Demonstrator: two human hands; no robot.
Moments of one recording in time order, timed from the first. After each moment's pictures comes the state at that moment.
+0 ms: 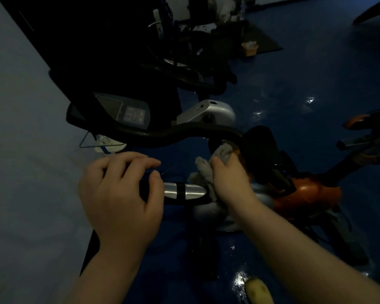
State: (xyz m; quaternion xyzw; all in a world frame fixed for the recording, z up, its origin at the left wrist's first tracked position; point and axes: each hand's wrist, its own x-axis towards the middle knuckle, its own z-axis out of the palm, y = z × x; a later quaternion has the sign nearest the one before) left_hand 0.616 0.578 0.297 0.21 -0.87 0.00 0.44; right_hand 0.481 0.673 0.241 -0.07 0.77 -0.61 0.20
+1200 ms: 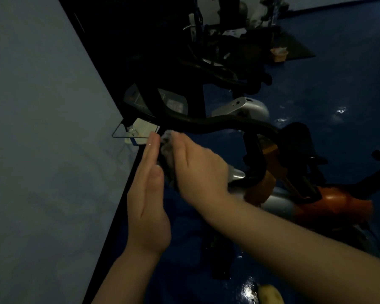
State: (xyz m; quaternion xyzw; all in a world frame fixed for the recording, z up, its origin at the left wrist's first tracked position) left_hand 0.673 0.587 0.293 0.19 -0.75 -0.49 0.40; right_hand 0.573 0.619 0.297 -0.43 0.80 -0.42 -0.07
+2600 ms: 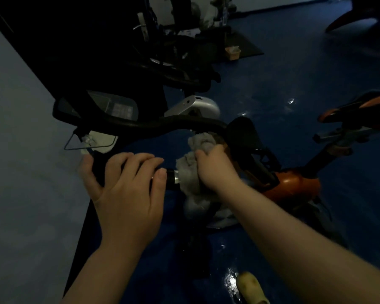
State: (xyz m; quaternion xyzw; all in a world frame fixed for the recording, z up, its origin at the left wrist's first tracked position) left_hand 0.629 0.594 0.280 0.22 -0.93 0.02 0.31; right_hand 0.479 0.672 0.251 -0.10 0.87 -0.46 0.16
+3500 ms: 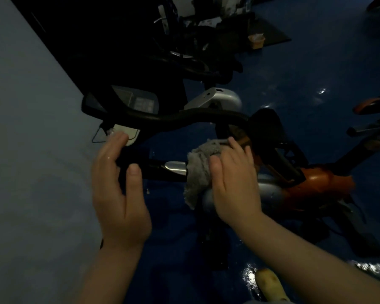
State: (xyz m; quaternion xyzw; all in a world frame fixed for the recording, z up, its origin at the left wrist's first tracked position) left_hand 0.650 0.579 0.280 0.17 -0.83 -0.22 0.49; right_hand 0.529 0.701 0.239 -0.32 0.84 -0.43 -0.05
